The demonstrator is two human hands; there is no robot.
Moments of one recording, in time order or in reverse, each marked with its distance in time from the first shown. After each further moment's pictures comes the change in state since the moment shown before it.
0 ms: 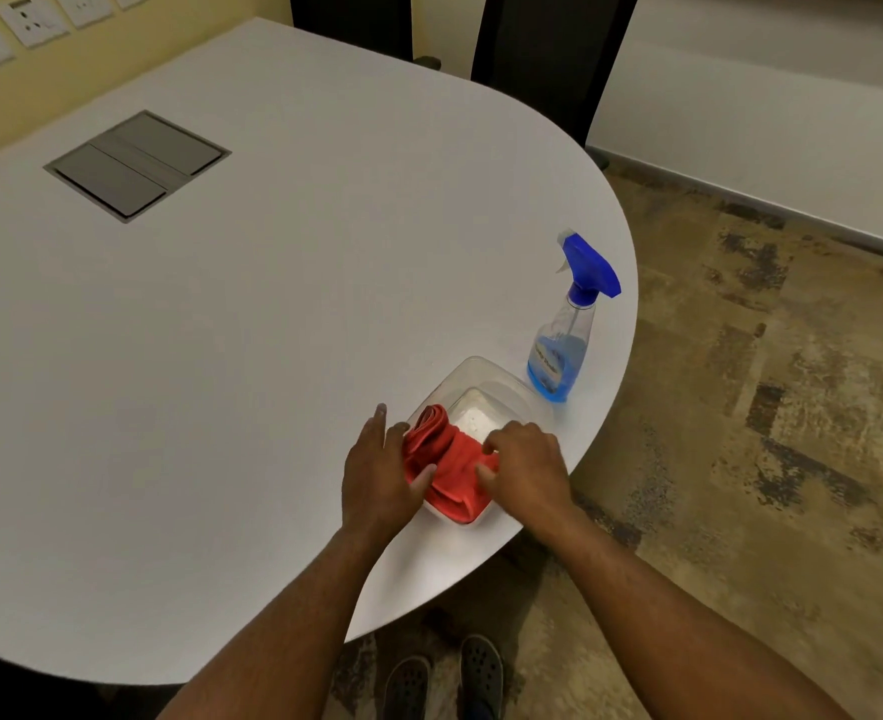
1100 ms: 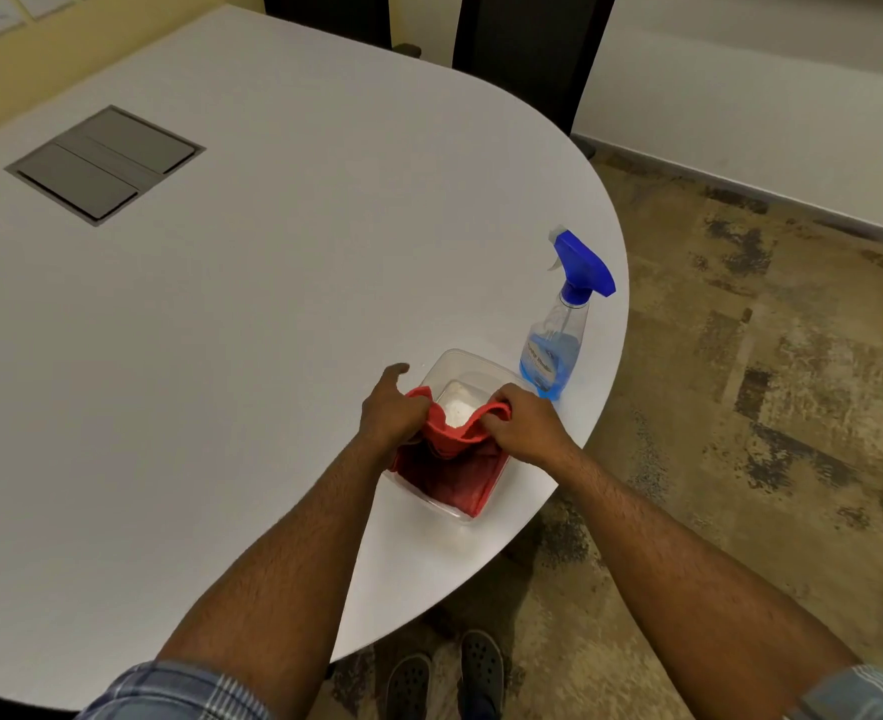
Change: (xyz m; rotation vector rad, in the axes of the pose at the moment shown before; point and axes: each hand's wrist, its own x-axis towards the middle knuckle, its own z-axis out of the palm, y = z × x) left_hand 0.082 0.055 -0.036 -0.594 -0.267 -0.471; right_hand 0.048 0.014 -0.030 0.470 -0.182 0.221
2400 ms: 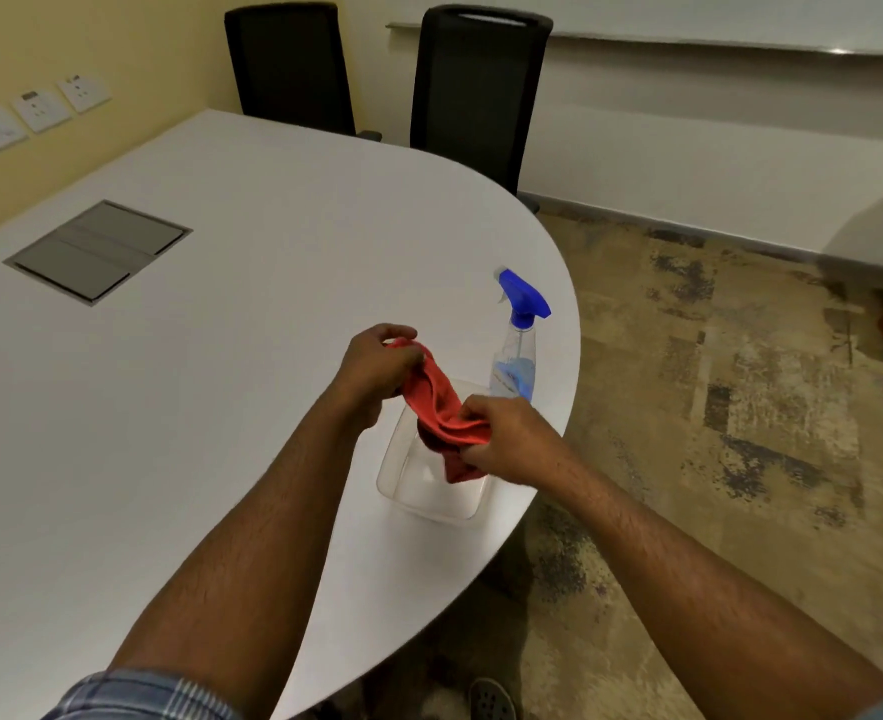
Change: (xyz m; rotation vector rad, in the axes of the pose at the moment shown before) left_hand -0.074 0.099 -0.039 -0.205 -0.086 0.287; right_hand -0.088 -0.041 -0.049 -0.094 0.033 -0.274
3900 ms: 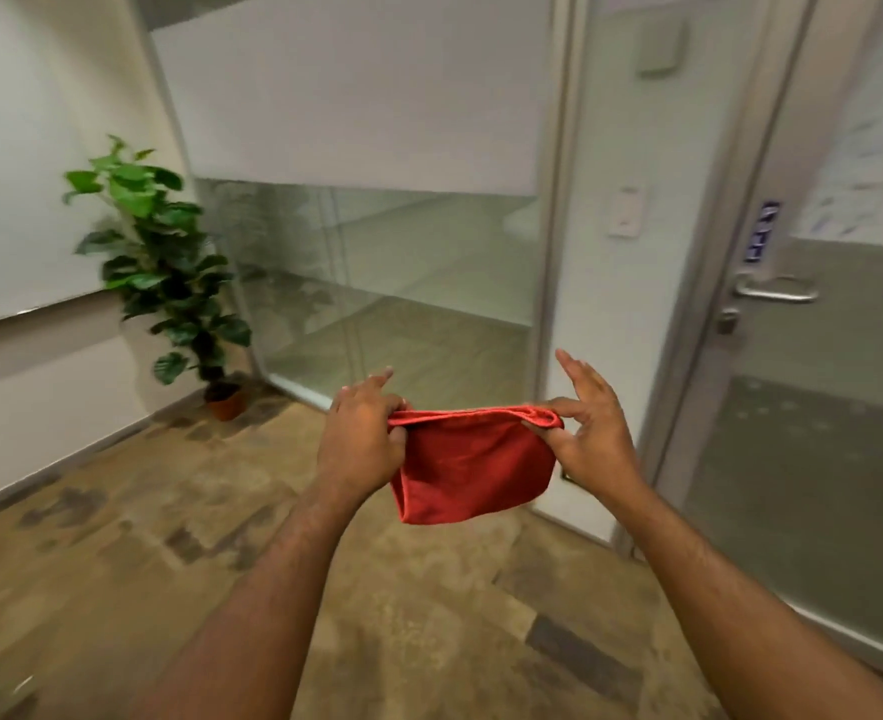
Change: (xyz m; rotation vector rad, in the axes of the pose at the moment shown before) left_hand -0.593 -0.044 0.322 0.544 -0.965 1.682; right_hand -0.797 0.028 0.058 -0.297 1.741 0.760
